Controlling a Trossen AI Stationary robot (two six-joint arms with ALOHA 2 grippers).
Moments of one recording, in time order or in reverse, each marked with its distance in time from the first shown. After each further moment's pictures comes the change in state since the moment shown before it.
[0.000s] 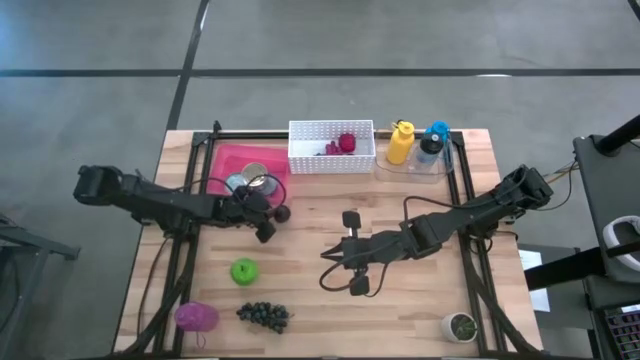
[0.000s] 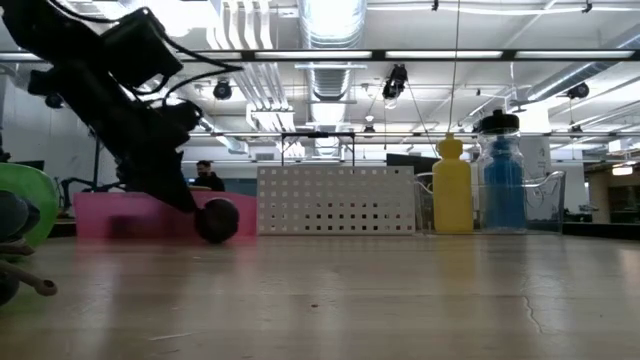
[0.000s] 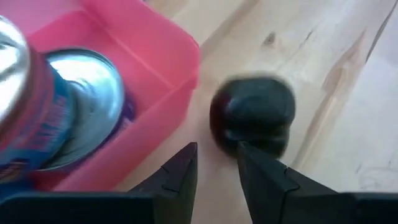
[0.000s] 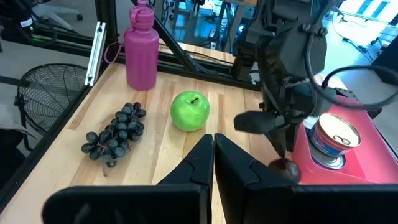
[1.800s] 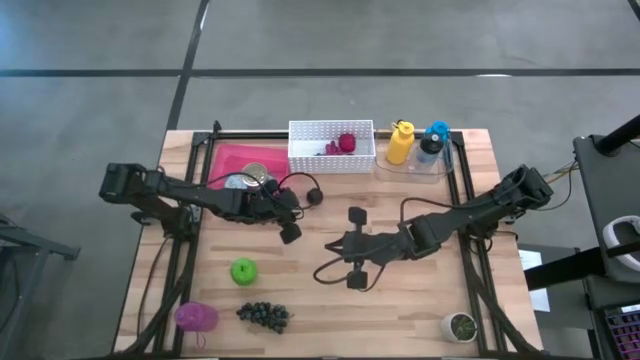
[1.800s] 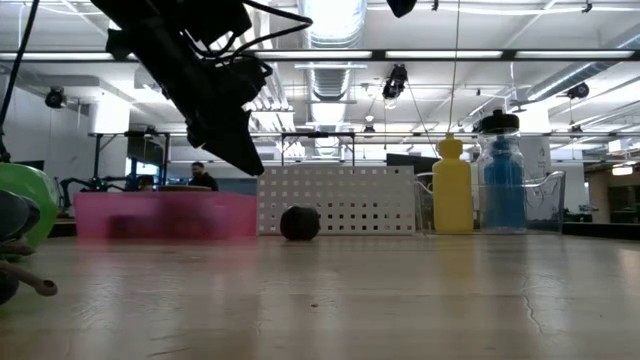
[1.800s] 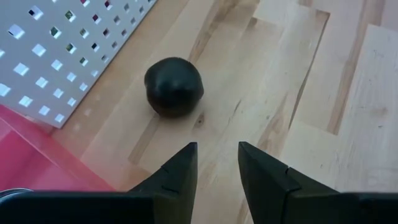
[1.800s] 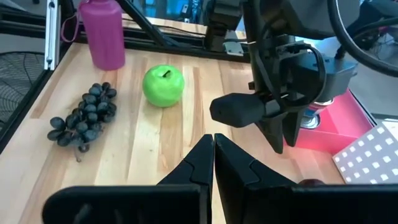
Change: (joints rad) left arm 0.001 0.259 0.385 -0.089 0.051 0.191; right arm -0.007 -0.002 -0.022 -0.081 0.111 0.103
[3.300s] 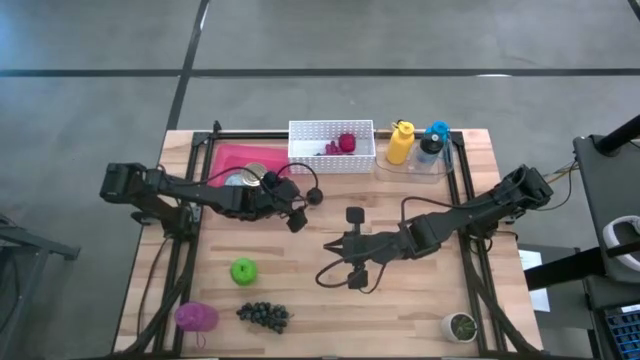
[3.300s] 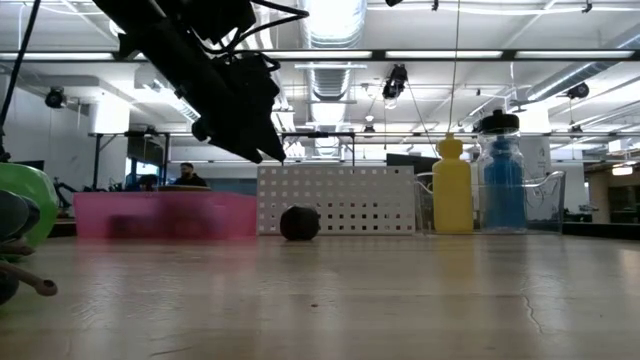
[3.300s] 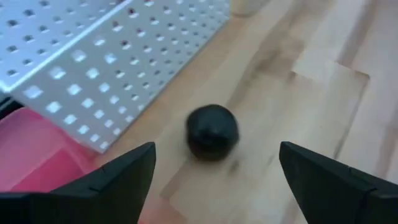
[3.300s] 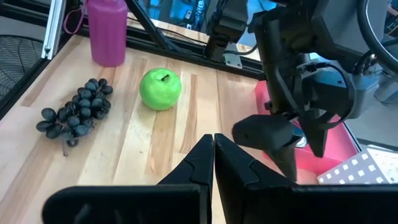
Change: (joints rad) left arm 0.034 0.004 0.001 0.109 -0.142 -0.025; right arm 0.000 -0.001 0.001 0.028 -0.004 -0.138
